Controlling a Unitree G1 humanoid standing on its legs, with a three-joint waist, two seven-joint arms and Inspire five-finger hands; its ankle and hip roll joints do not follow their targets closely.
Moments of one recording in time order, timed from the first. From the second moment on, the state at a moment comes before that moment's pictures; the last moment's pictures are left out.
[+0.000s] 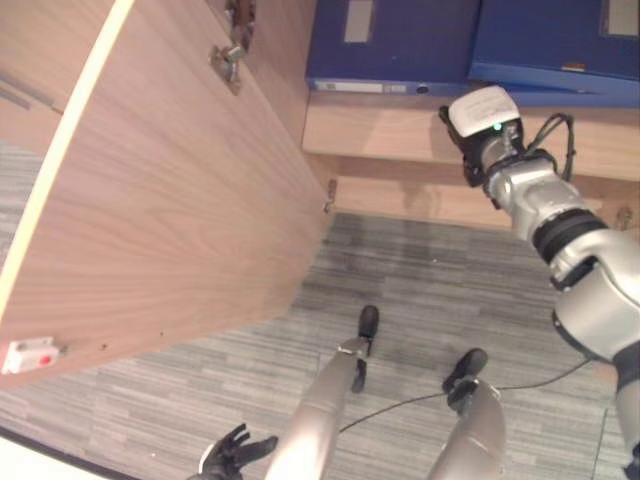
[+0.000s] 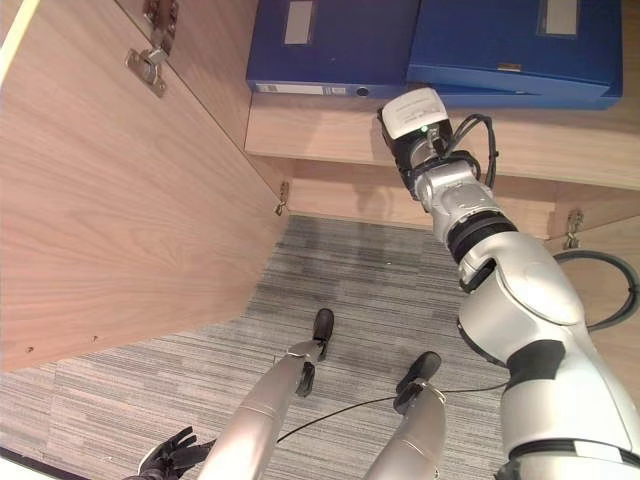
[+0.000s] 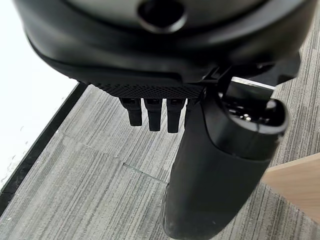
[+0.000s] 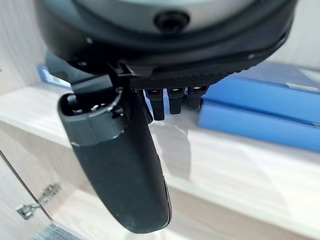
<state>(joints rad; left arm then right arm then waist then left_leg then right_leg) 0.02 0.26 -0.14 1.21 -0.51 -0.18 -0.03 -1.39 -0.60 1.04 1.24 -0.48 0.02 -0.14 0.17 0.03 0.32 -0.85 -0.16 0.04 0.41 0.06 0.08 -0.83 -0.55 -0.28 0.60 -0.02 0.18</state>
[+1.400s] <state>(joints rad) 0.03 0.26 -0.15 1.21 -0.55 -0.17 -0.04 -1.39 -0.69 0.96 1.08 -0.25 0.03 -0.14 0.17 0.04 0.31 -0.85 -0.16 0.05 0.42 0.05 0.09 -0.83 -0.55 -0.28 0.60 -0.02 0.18</state>
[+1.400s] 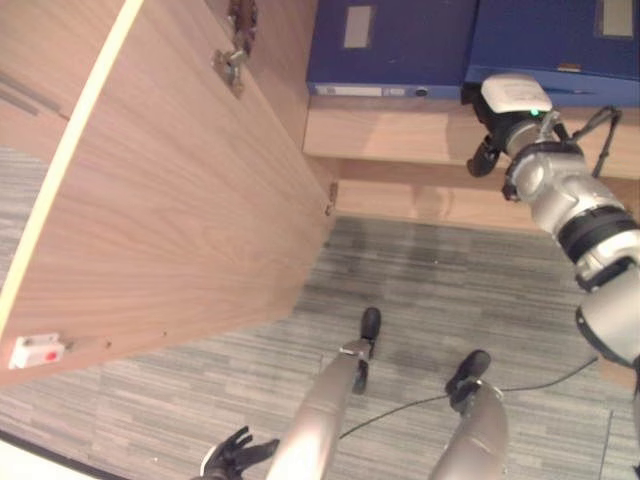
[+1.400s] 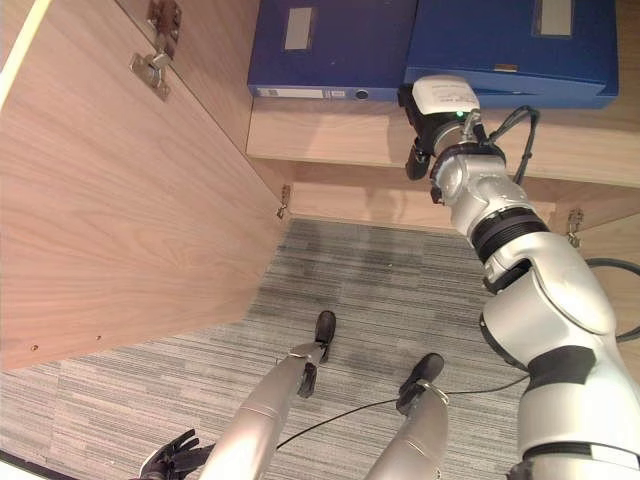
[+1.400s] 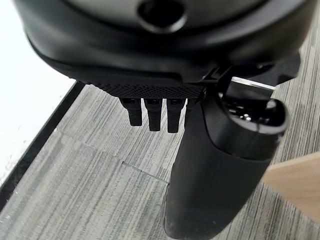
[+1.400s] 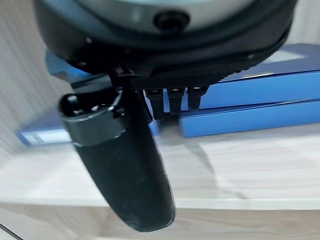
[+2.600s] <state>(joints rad) 0.03 0.34 -0.20 1.22 -0.49 -0.17 -0.03 -1.55 -0.74 0.85 1.43 0.05 0.06 -0.18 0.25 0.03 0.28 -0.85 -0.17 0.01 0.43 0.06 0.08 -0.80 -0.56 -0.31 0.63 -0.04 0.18</state>
